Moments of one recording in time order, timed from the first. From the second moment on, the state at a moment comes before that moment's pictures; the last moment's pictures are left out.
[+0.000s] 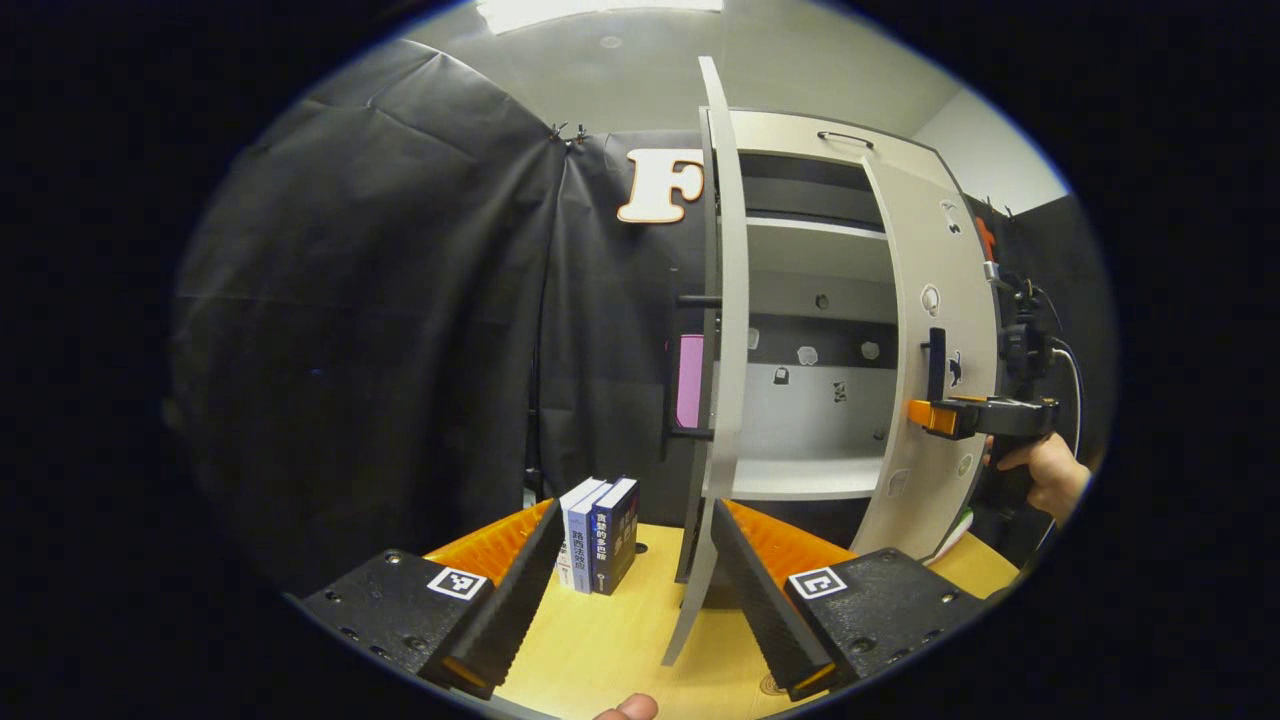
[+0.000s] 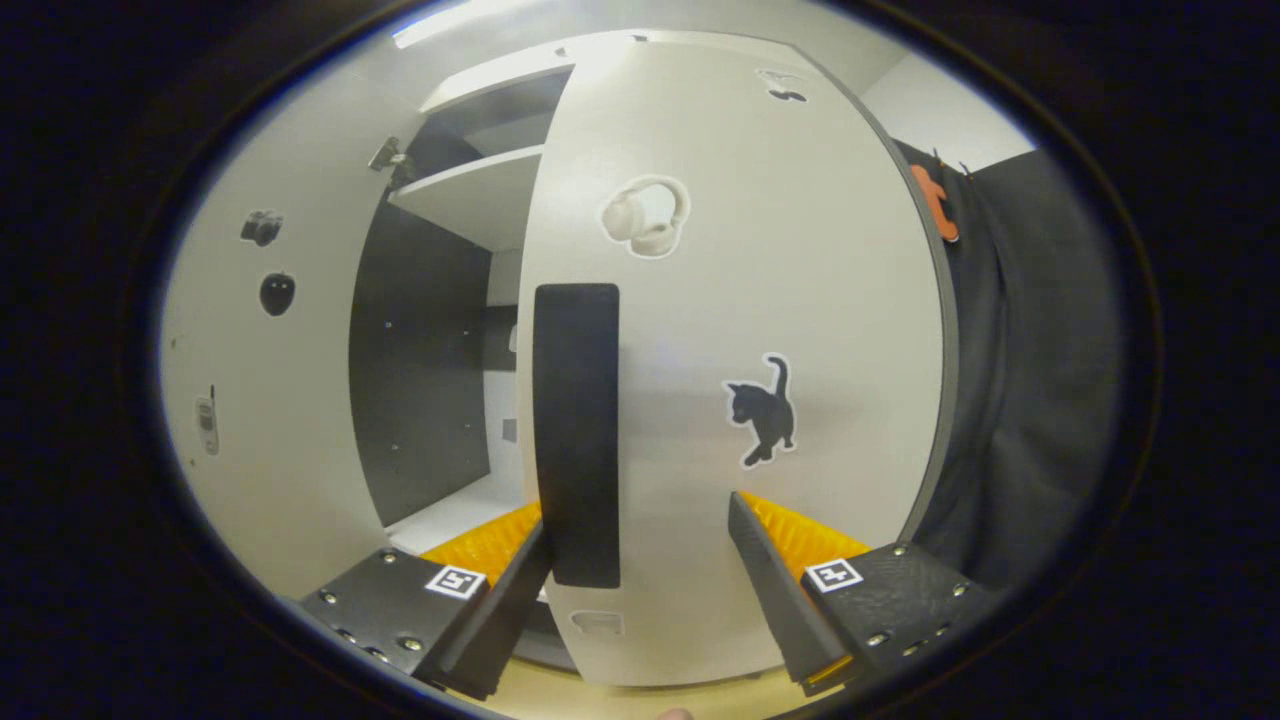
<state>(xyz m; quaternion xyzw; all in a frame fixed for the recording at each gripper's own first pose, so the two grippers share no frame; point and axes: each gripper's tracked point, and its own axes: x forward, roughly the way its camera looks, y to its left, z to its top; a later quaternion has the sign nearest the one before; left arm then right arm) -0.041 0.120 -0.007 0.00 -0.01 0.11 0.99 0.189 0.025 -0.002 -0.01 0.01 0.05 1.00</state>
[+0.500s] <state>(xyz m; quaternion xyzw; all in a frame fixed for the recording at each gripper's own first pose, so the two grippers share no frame) -0.030 0.133 0.033 0.01 -0.01 0.06 1.00 0.193 0.023 -0.002 -0.01 0.02 0.00 1.00</state>
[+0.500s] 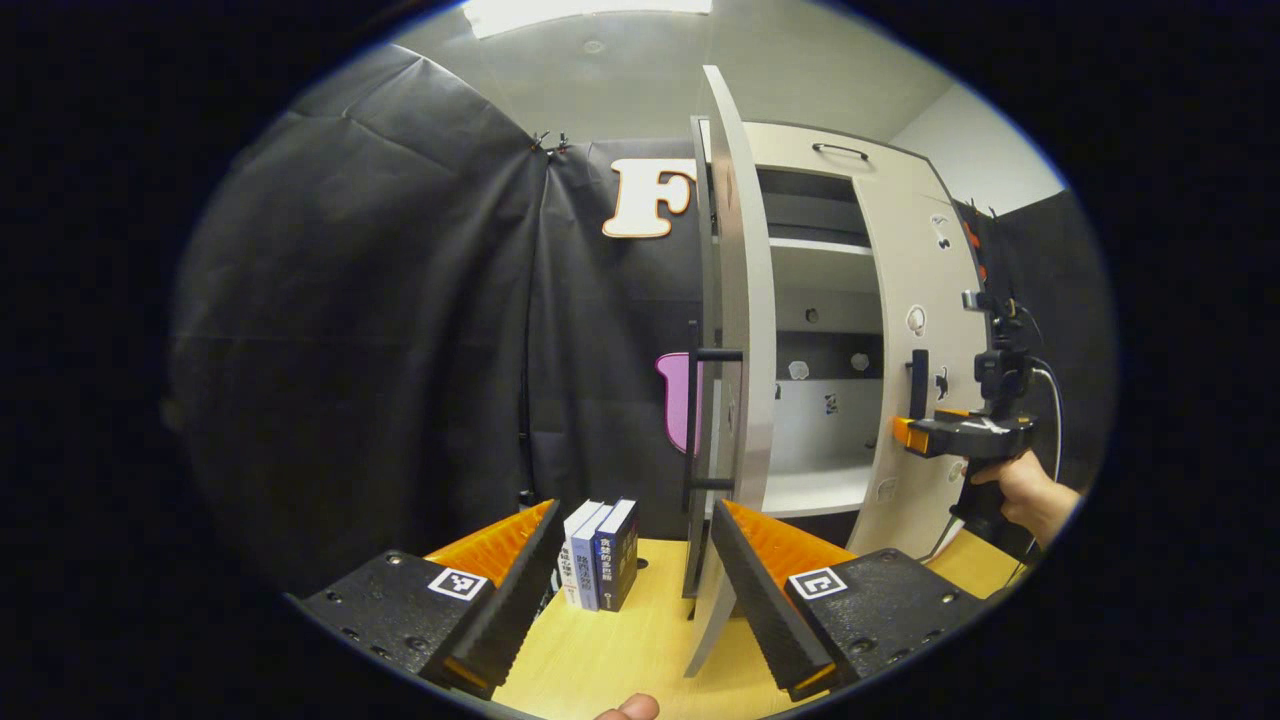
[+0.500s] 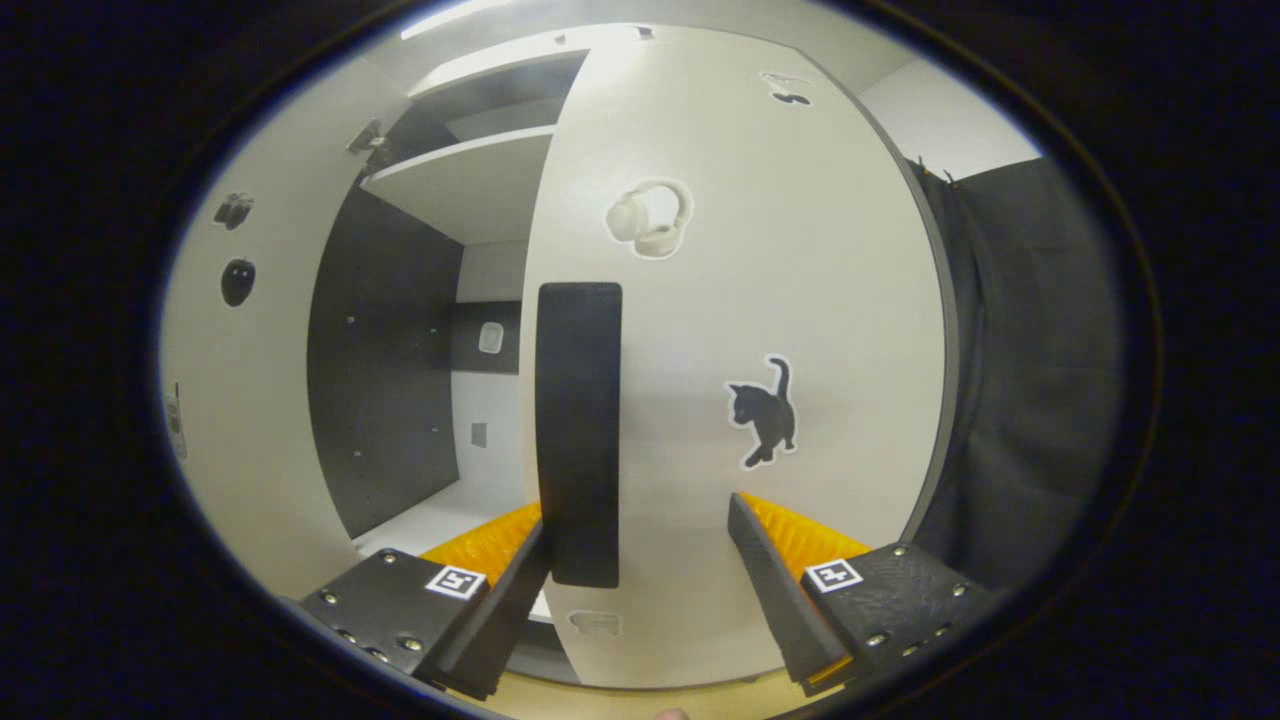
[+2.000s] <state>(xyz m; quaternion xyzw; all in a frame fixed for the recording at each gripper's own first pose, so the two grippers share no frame) 0.021 0.109 0.028 -0.03 -0.01 -0.04 1.00 0.054 0.001 -0.034 0.00 0.06 0.03 1.00</state>
